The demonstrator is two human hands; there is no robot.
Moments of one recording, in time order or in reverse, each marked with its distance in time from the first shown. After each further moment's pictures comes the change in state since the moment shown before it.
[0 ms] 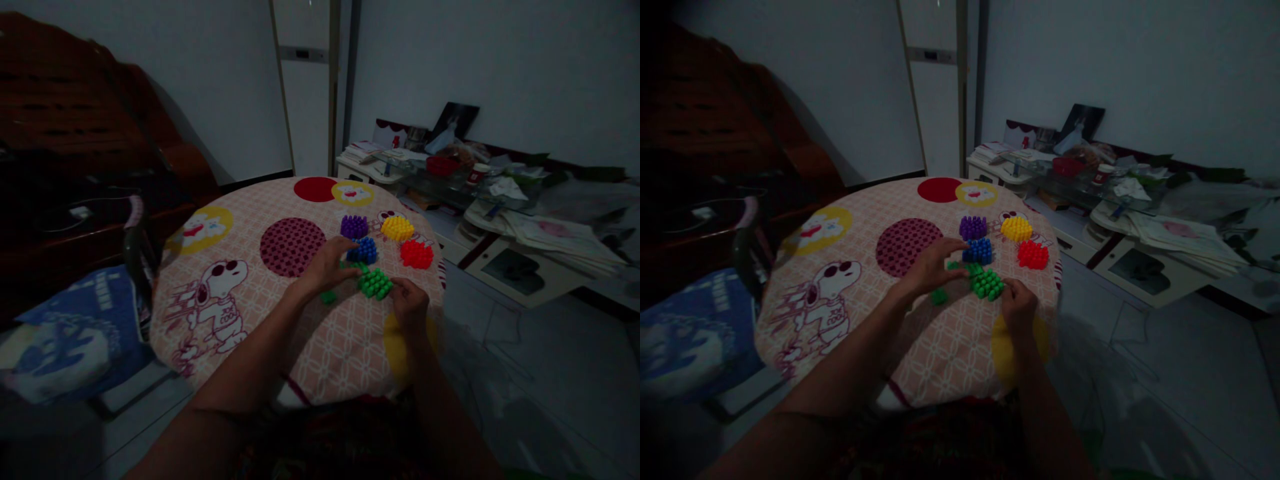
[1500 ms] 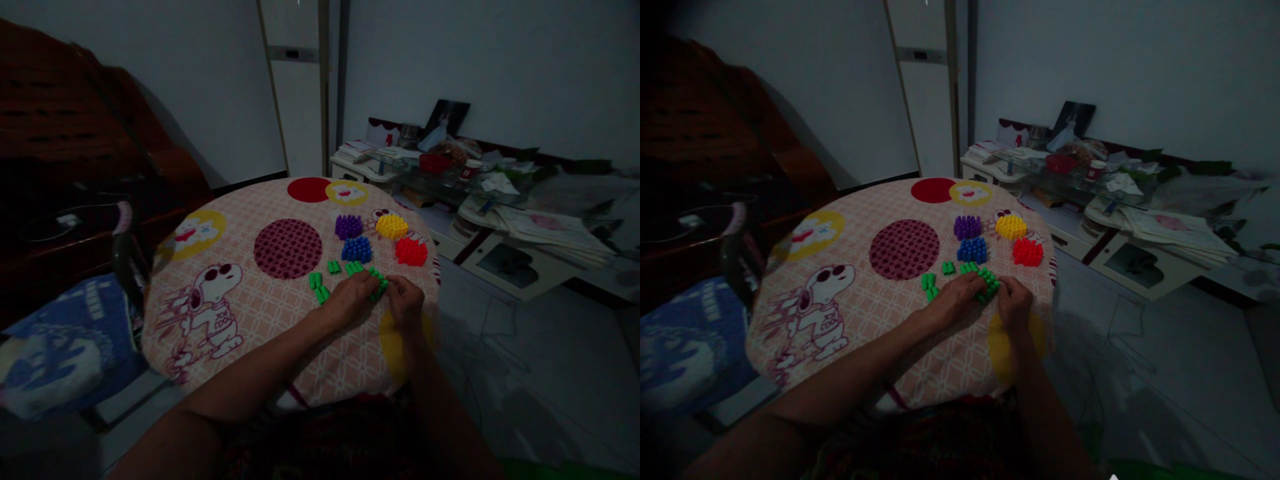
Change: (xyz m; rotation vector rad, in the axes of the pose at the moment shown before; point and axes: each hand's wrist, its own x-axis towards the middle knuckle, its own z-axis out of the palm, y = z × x) left_hand -0.025 0.037 0.062 0.086 -0.157 0.195; right_hand 0.002 -0.002 0.002 0.044 0.024 -0.001
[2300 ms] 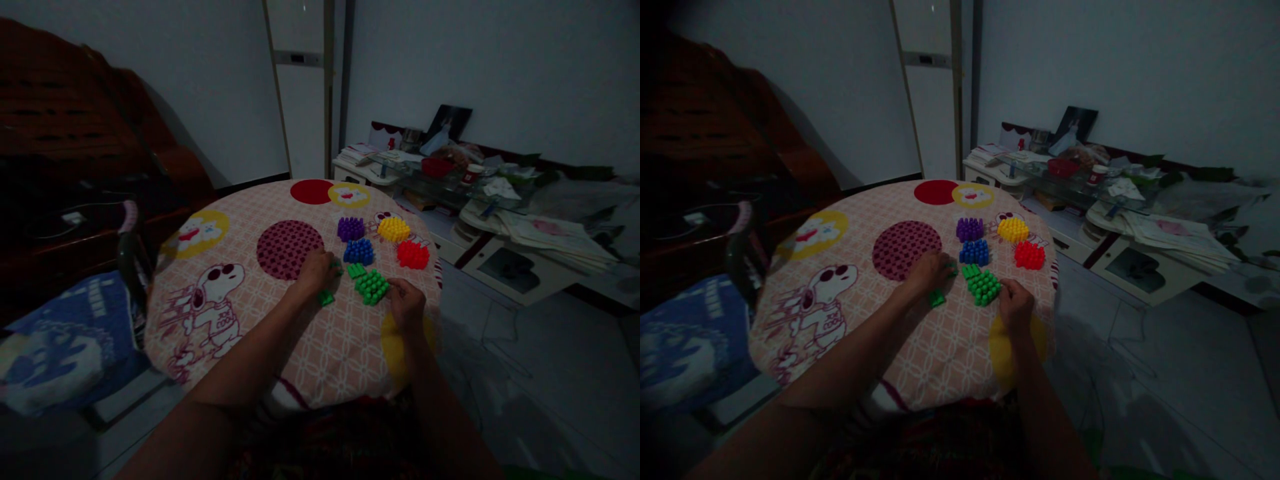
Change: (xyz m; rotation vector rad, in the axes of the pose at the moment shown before) left_hand 0.009 -0.078 -0.034 0.246 0.006 -0.488; right_hand 0.000 0.009 0.003 0.014 -0.024 0.003
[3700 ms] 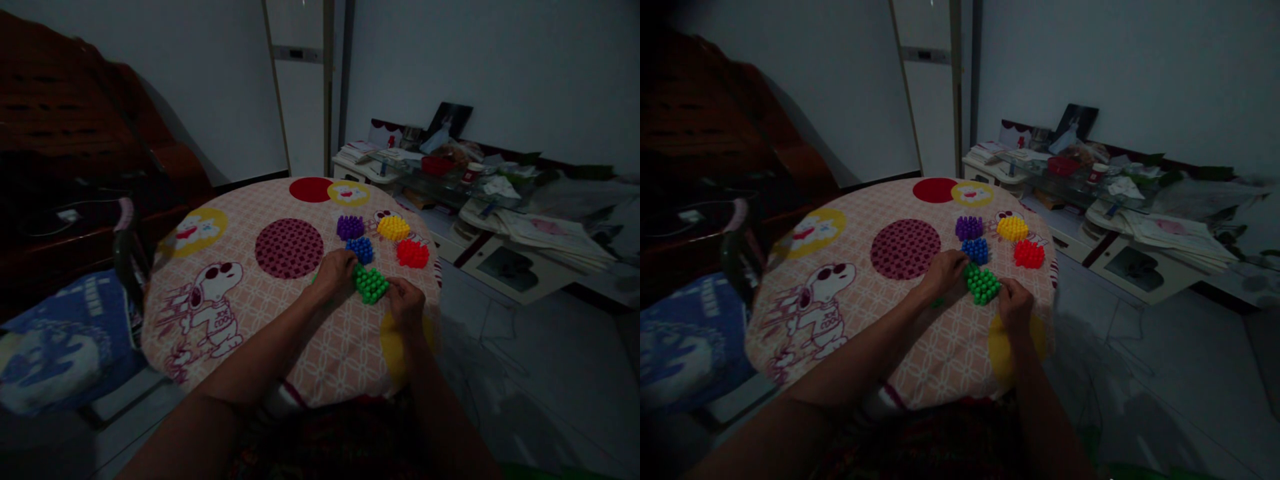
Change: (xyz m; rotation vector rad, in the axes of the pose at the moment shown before) left_hand 0.002 0.037 0.007 -0.195 0.082 0.133; right_hand 0.000 -0.004 -0.002 -0.008 -0.012 -0.006
